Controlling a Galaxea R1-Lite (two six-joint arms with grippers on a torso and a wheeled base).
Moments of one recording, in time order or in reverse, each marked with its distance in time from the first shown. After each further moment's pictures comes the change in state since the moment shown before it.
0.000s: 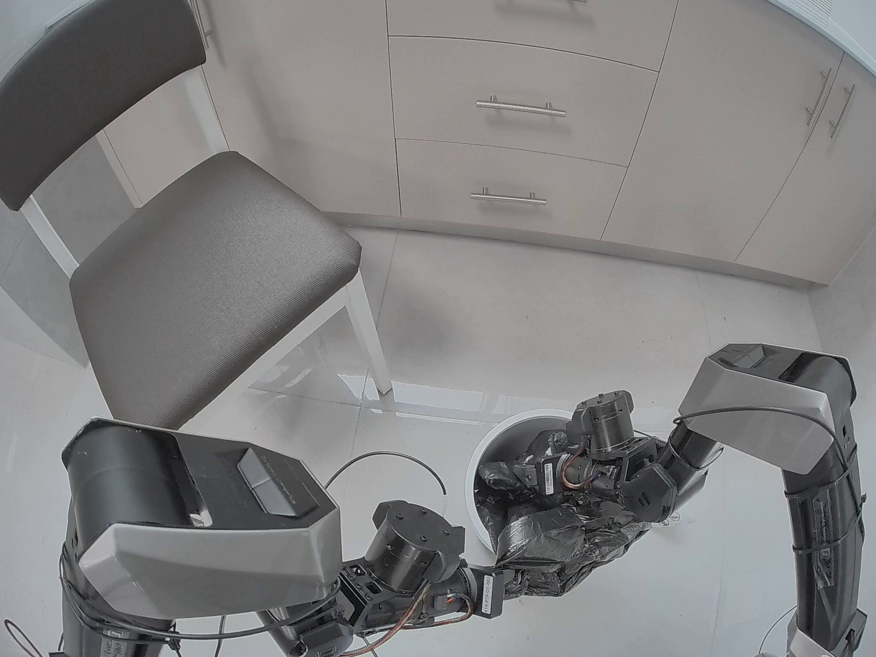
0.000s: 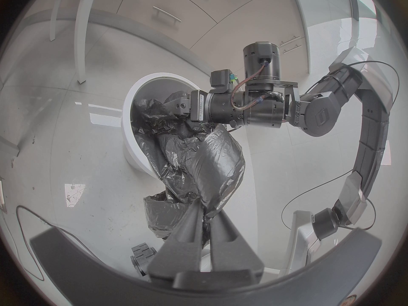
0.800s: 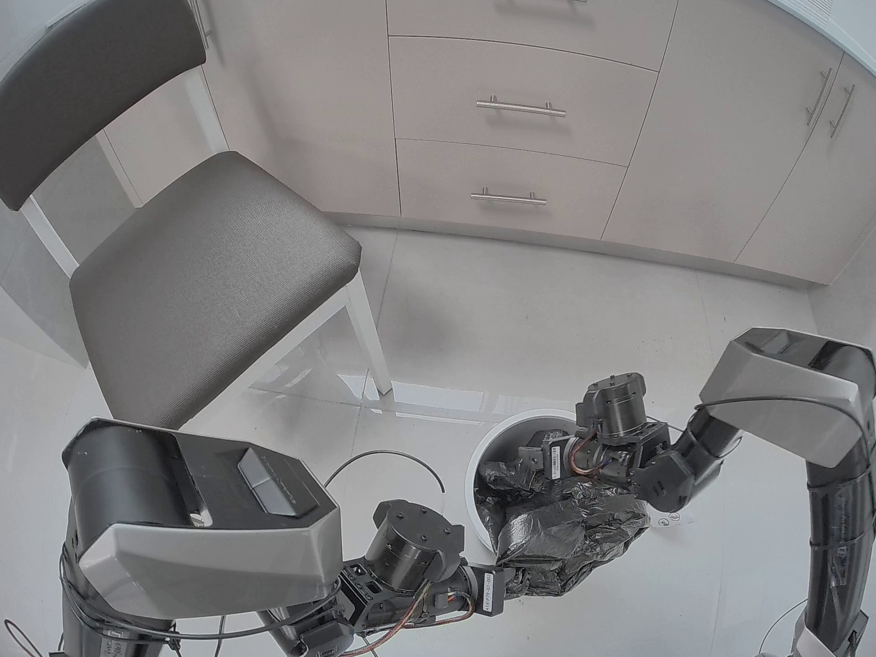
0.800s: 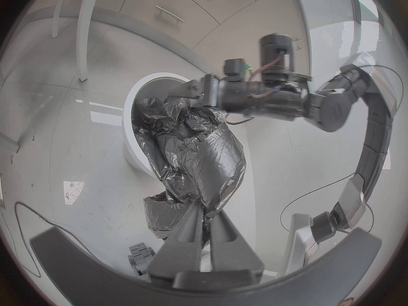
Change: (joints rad) left arm 0.000 0.000 -0.002 -0.003 0.002 -0.023; right arm -0.002 -0.084 0.024 0.009 -0.001 0.020
